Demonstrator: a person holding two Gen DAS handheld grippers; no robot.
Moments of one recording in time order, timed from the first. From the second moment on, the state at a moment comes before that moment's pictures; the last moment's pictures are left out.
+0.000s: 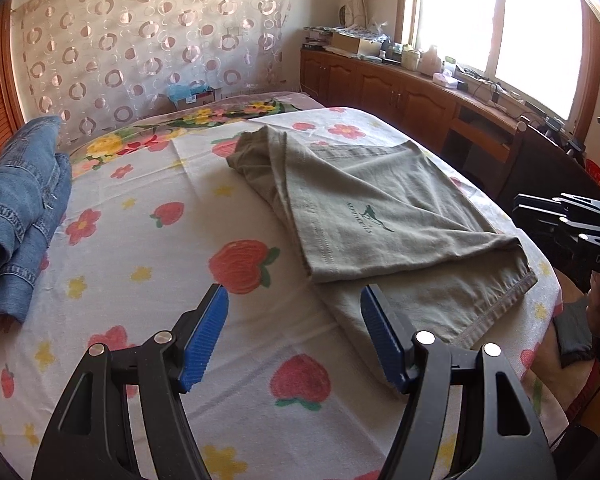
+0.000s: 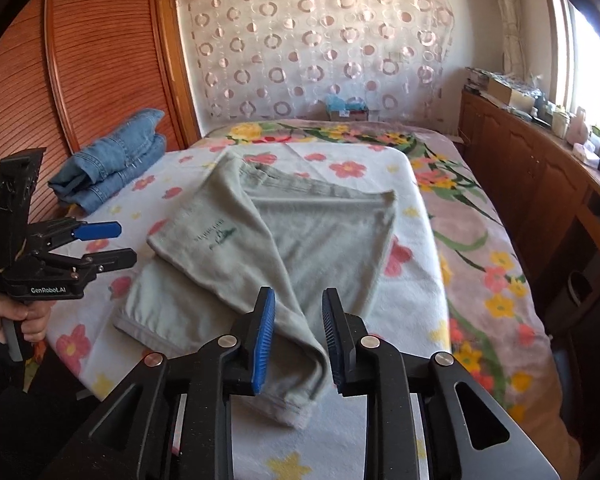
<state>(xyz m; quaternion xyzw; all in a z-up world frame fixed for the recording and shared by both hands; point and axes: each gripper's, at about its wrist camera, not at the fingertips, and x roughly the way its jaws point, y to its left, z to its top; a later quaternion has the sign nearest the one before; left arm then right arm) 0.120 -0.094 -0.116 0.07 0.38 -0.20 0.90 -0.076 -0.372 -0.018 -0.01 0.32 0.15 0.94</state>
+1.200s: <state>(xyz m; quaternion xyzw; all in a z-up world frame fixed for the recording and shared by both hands) 0.120 -0.031 -0.098 0.03 0.35 -0.16 0.92 0.024 -0.239 -0.035 -0.10 0.34 0.27 0.90</state>
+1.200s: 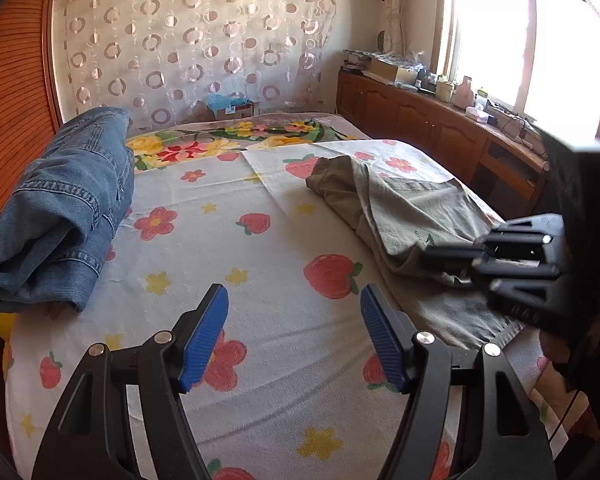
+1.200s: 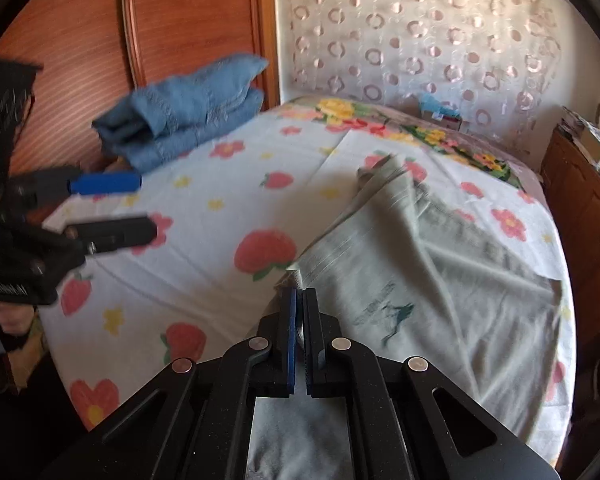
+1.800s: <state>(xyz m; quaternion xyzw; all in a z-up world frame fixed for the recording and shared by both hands) 0.118 -0.047 -0.103 0.04 0.36 -0.17 0.92 0.088 -0.349 -0.010 -0.05 0.31 0.12 0.94</state>
